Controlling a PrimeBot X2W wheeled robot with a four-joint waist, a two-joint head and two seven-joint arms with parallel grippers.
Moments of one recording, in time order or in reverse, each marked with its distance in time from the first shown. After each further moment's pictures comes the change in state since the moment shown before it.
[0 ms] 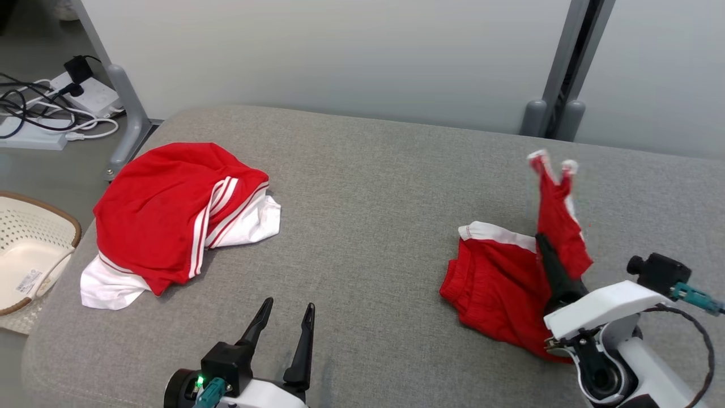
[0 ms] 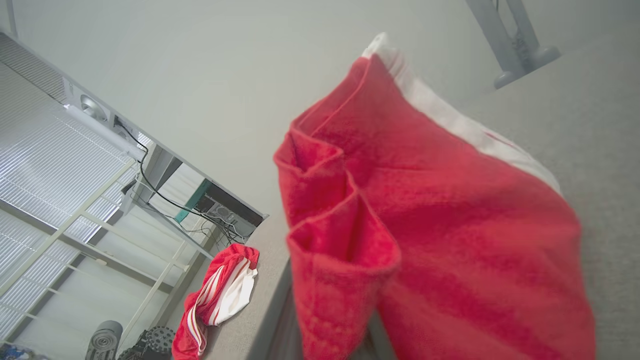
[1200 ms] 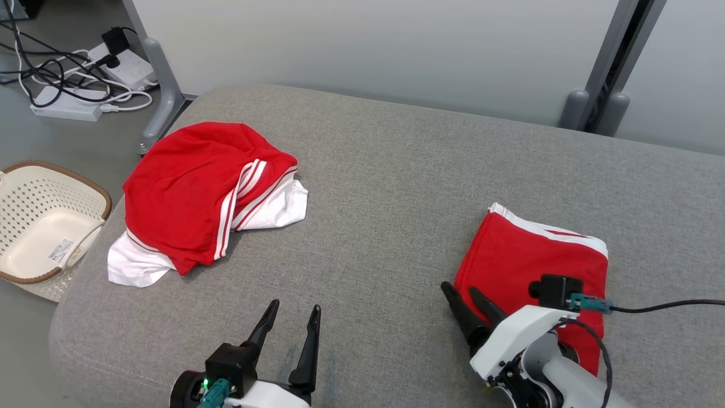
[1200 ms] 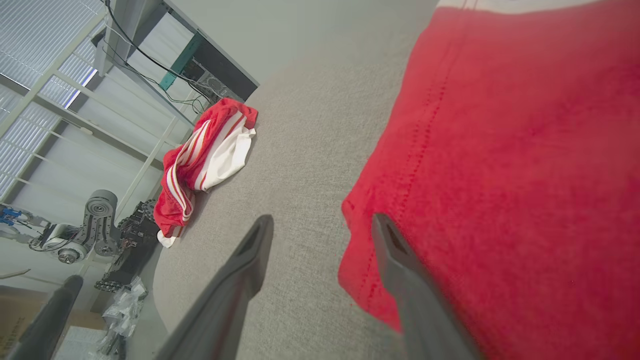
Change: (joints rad) left arm 0.000 0.000 -0.023 -0.001 -0.027 0.005 0.000; right arm -0.103 0.104 0.284 0.242 -0.024 0.000 0.039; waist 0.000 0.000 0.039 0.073
